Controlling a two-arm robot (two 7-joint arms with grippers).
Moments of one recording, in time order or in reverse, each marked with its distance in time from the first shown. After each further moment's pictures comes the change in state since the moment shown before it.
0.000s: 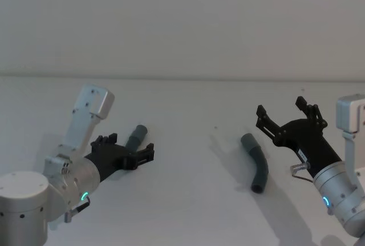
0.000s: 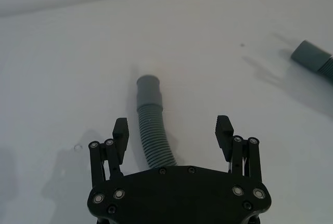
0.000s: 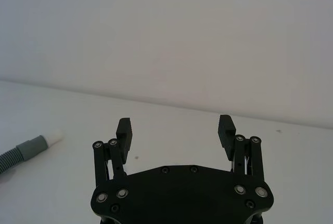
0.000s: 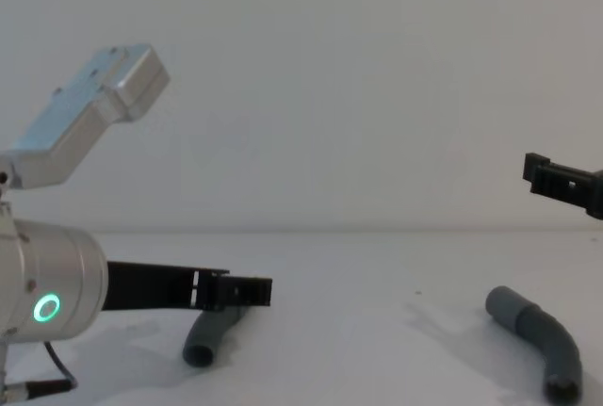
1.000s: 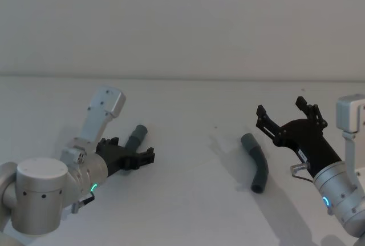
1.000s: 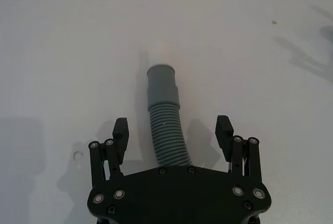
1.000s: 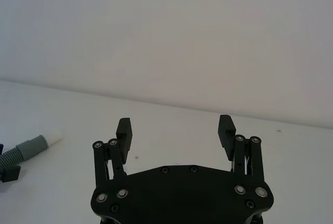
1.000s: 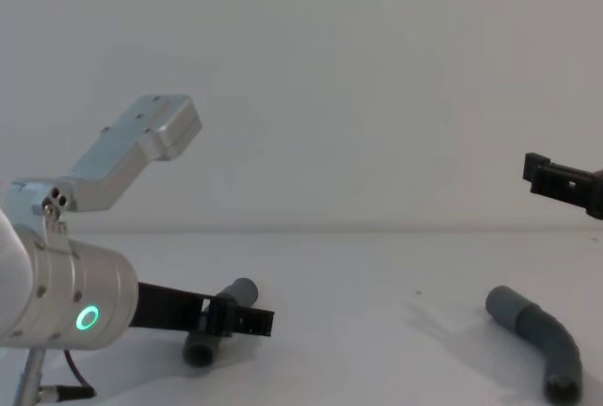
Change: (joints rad) left arm -0.105 -0.041 0.038 0.146 0.050 0.069 0.000; right arm 0.000 0.000 0.000 0.000 0.000 0.000 0.000
